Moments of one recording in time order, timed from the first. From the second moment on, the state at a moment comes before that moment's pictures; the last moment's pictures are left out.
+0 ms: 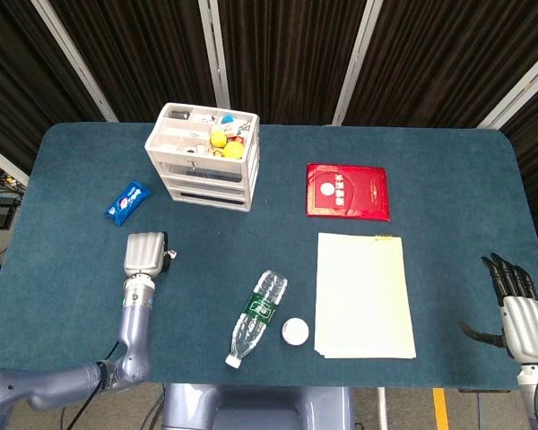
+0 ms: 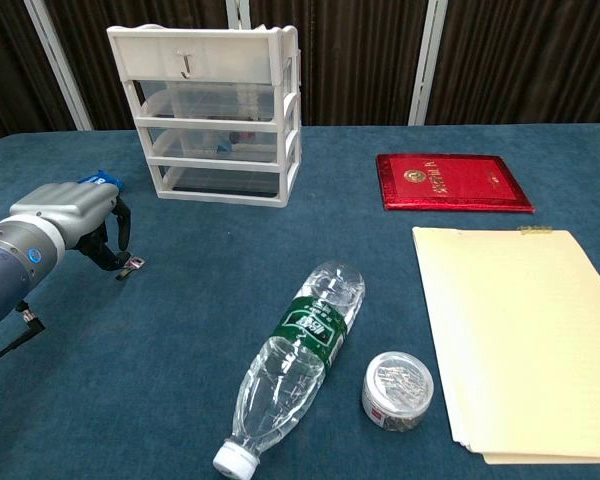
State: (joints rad) left arm -0.72 -1.82 -0.26 -1.30 0.68 1.23 0.83; right arm 0.07 -1.08 0.07 -1.67 -1.45 1.43 0.09
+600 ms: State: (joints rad) left arm -0.72 -1.85 -0.26 -1.25 0.69 1.22 0.83; right arm 0.07 -1.09 0.07 -1.66 -1.45 1.44 0.10
